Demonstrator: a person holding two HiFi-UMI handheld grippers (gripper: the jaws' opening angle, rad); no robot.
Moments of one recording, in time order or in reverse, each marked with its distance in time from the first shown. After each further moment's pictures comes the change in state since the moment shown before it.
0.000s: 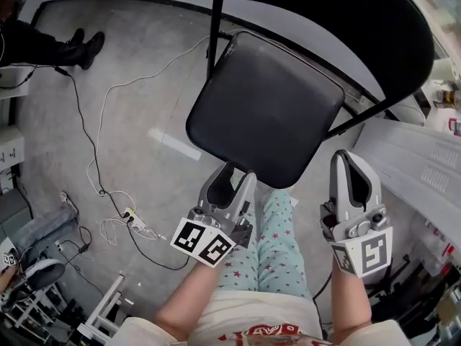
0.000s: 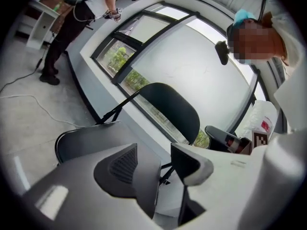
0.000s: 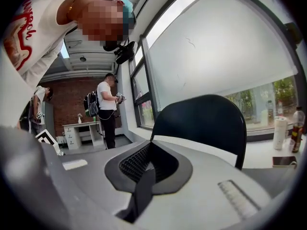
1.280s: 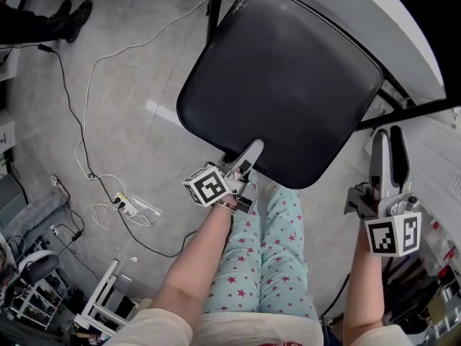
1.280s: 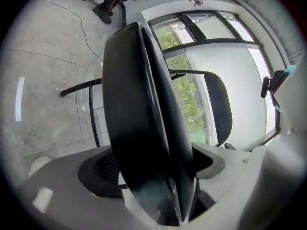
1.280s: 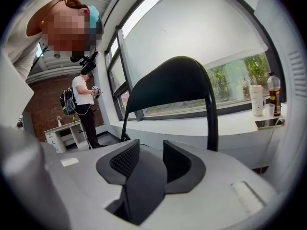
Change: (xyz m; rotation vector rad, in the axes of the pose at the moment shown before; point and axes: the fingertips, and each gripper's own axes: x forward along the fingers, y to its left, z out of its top) left arm 0.067 0.178 -0.167 -0.560 0.110 -0.028; right arm 0.012 -0.093 -0.129 0.159 0.107 -0.214
